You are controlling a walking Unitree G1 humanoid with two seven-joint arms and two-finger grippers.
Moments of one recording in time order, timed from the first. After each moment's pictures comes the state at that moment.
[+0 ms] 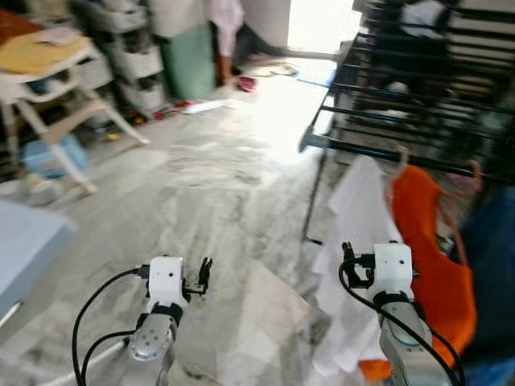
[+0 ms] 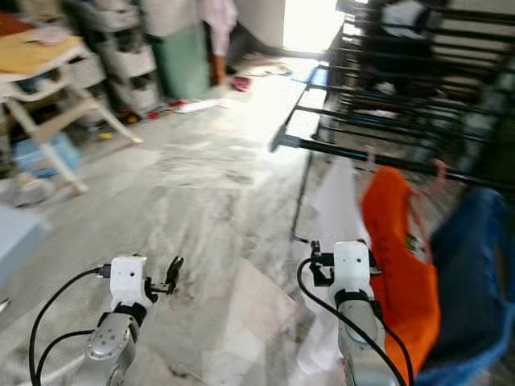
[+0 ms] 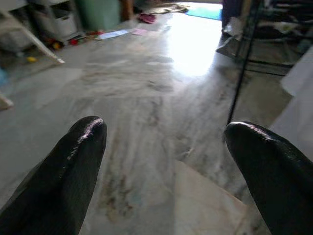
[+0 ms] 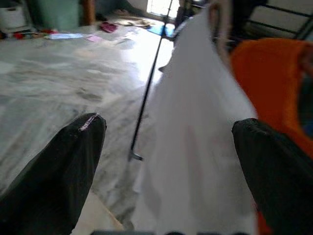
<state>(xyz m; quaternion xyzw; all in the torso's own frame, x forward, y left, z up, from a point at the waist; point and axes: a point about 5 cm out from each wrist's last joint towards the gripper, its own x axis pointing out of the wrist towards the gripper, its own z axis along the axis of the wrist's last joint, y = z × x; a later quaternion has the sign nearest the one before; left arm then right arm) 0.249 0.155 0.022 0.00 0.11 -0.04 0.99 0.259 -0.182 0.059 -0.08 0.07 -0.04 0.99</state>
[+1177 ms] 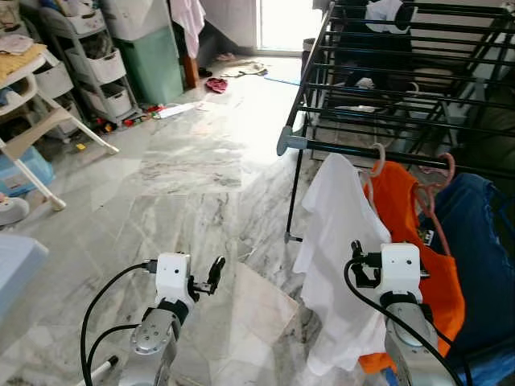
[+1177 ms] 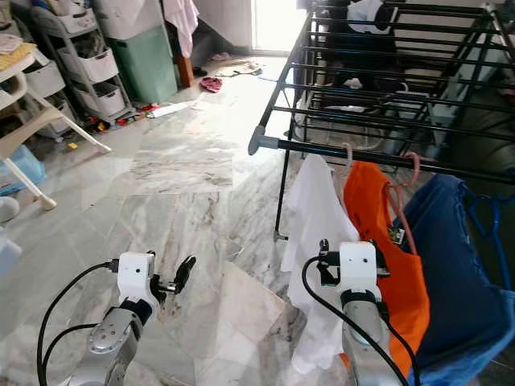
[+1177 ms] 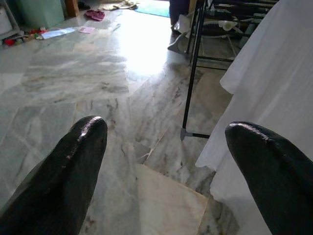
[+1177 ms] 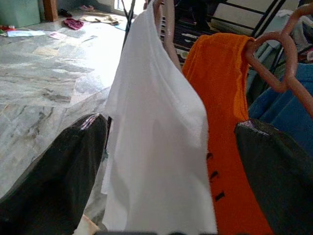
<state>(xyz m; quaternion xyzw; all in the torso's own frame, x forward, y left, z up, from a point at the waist) 0.253 0.146 0.026 -0.03 0.11 -0.11 0.99 0.255 -0.188 0.063 -0.10 0.07 -0.07 0.99</state>
